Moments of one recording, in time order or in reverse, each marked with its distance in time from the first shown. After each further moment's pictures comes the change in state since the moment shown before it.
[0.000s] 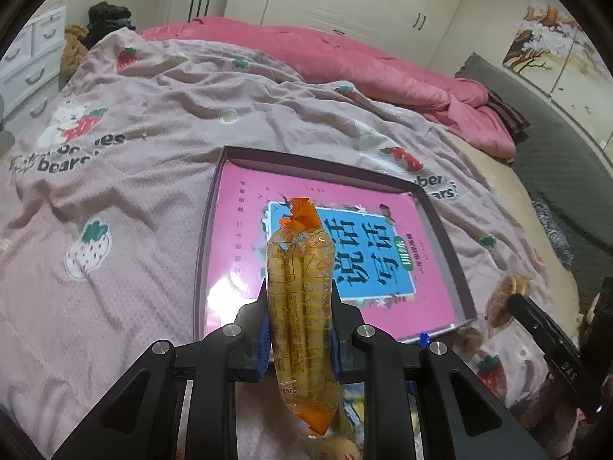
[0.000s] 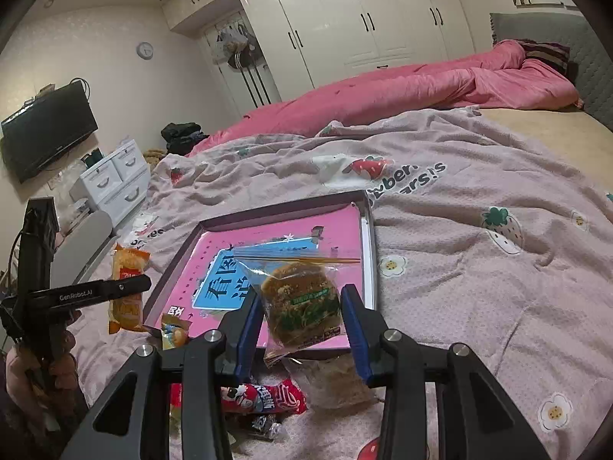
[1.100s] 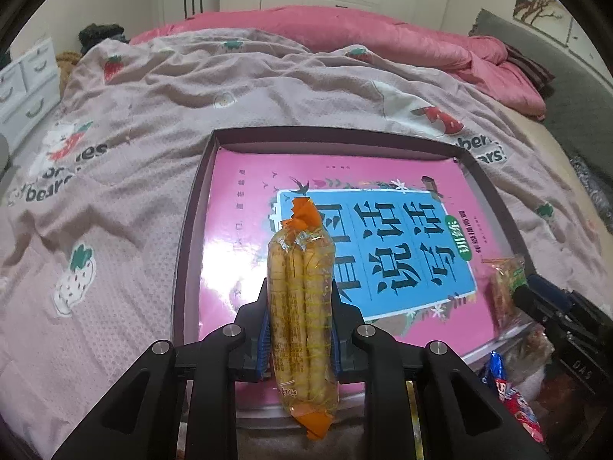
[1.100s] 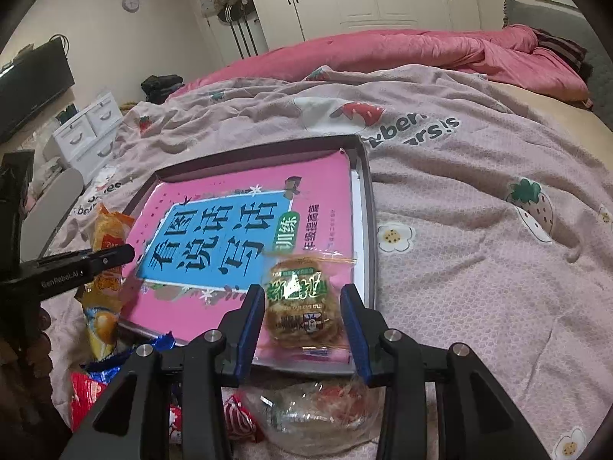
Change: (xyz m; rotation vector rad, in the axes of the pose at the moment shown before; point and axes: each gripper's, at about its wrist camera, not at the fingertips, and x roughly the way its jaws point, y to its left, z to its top) left arm 0.067 -0.017 0.003 0.121 0.062 0.165; right arm 0.077 -0.010 -0.008 -0.043 0.171 -0.078
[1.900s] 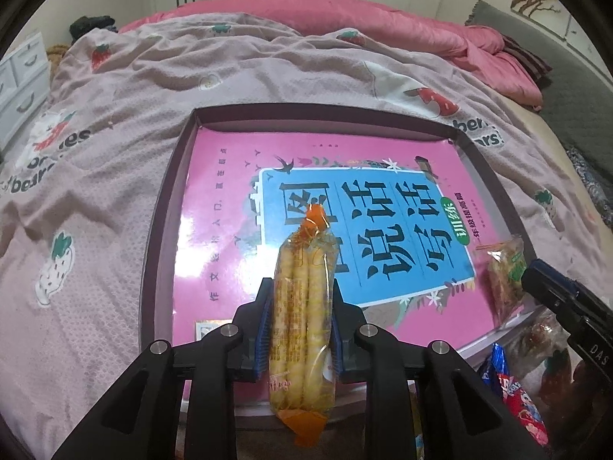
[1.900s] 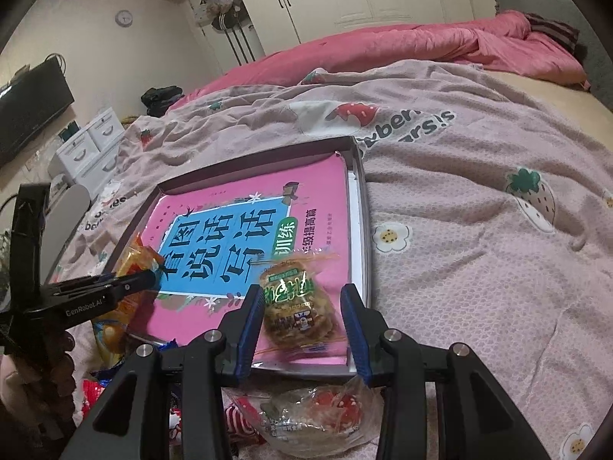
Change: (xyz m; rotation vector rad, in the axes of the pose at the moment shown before) left arm 0.013 -0.006 -0.008 0.002 0.051 -0.038; right arm -0.009 -0.011 -0.001 0.069 -0.007 0.053
